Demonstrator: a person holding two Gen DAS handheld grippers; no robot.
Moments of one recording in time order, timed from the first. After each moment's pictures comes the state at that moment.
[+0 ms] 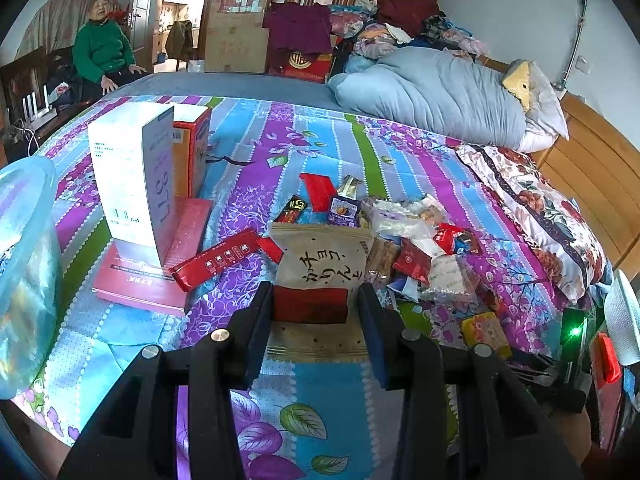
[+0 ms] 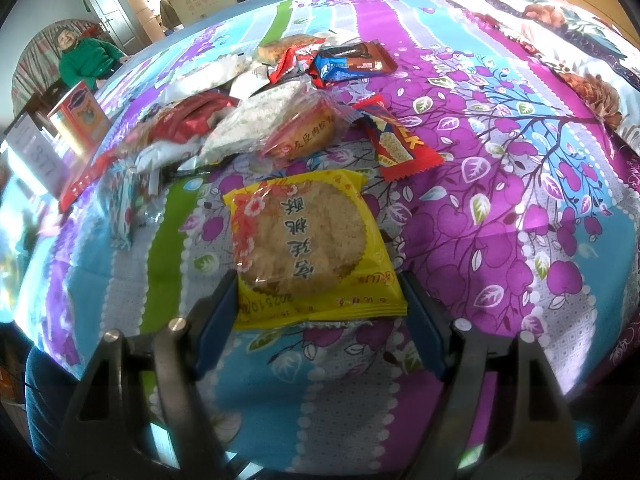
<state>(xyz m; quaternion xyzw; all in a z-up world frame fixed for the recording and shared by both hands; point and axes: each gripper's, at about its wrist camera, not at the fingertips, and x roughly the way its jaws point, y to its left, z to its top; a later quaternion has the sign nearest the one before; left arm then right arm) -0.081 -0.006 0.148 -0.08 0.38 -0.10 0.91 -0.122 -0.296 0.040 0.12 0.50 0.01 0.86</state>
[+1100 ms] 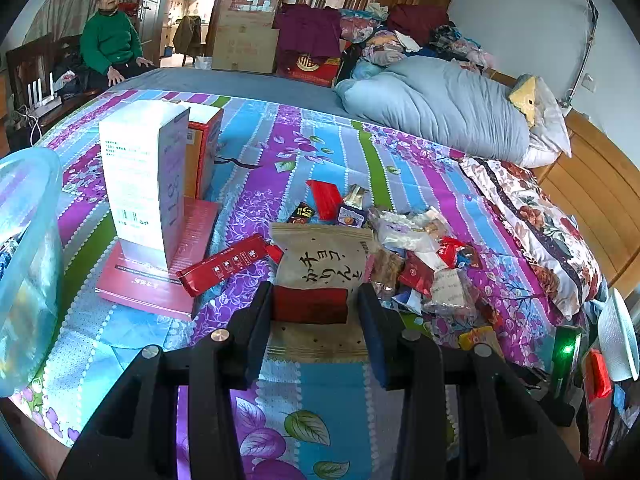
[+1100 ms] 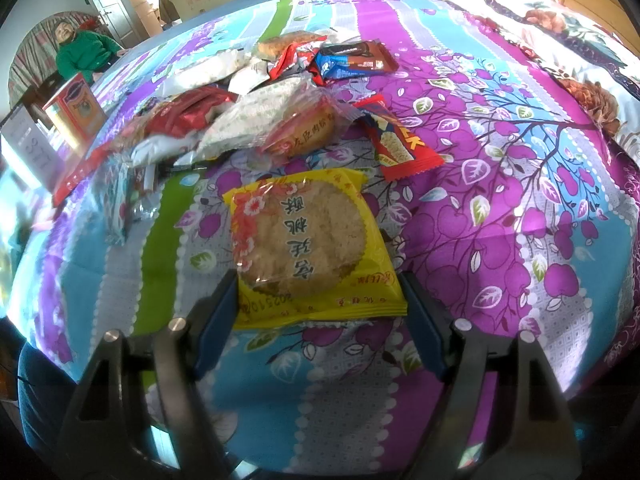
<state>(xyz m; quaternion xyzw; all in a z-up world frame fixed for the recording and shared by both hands) -0.072 0.012 0.154 -0.10 0.38 -0.10 0.91 -0.122 -0.293 0.040 0.10 0.51 0.00 0.86</state>
